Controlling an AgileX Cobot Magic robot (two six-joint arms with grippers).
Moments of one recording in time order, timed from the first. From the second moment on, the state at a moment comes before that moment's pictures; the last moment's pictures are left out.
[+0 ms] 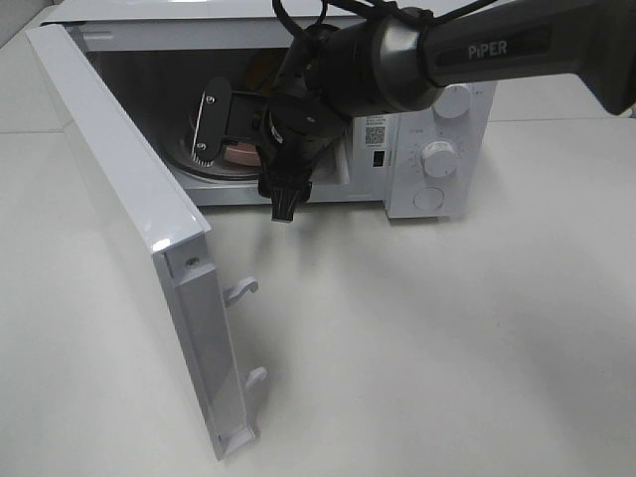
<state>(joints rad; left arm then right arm) -0.11 0.03 -0.51 -0.09 1.05 0.09 0.72 2.24 -1.65 -0.73 0.43 -0.27</state>
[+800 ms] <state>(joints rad) -0.11 0.03 -0.51 -0.09 1.05 0.09 0.69 2.34 -1.69 -0.78 0.34 -0.21</state>
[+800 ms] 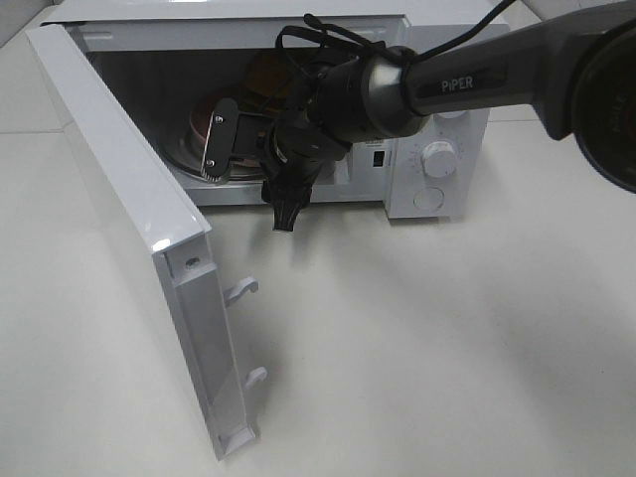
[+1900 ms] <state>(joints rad) -0.11 0.03 -0.51 -0.09 1.05 0.09 0.70 2.33 -1.70 -0.75 0.35 -0.26</state>
